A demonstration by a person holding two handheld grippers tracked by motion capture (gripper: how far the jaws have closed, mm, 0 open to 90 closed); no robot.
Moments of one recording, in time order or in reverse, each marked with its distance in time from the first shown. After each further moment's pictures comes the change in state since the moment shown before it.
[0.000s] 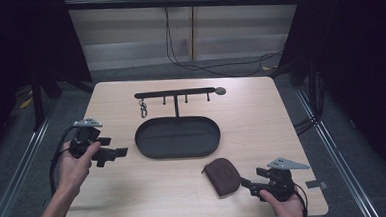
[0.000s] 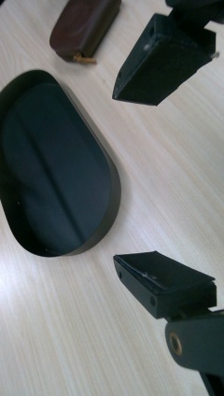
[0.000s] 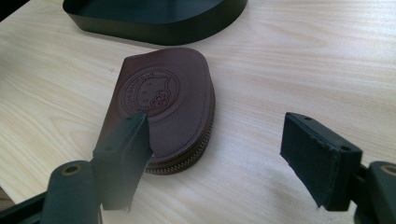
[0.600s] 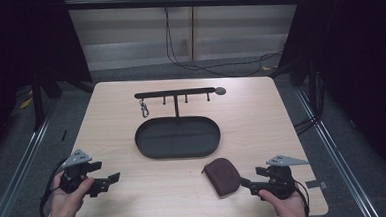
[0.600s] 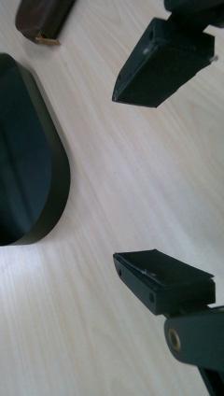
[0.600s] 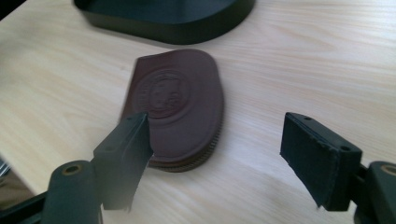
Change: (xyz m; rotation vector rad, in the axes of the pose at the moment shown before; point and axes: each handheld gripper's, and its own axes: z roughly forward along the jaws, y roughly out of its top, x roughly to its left) left arm -0.014 -0.085 -0.012 -0.104 0.058 -0.016; right arm 0.006 0.013 -0.007 0.046 0.024 -0.019
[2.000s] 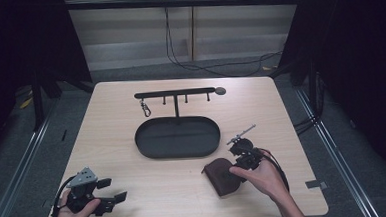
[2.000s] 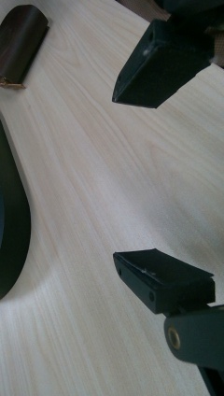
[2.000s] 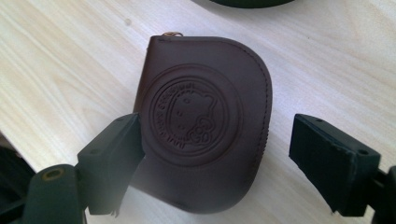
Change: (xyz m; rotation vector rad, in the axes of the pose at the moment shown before) left arm -0.015 -0.036 0.010 0.025 -0.117 0.040; right arm 0.023 0.078 0.068 0.497 0.032 -0.153
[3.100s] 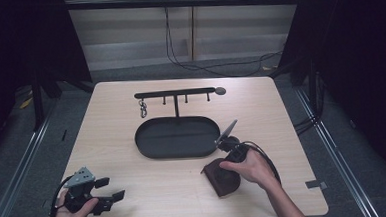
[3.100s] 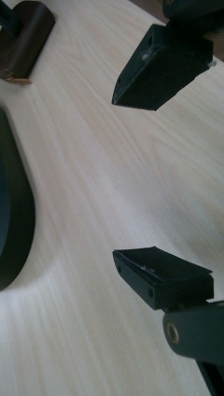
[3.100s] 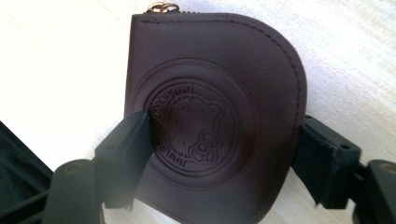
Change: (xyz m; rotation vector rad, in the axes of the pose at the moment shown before) left arm 0.003 0.000 -0.005 -0.028 0.021 -0.007; right arm -0.008 0.032 0.034 0.290 0.083 0.038
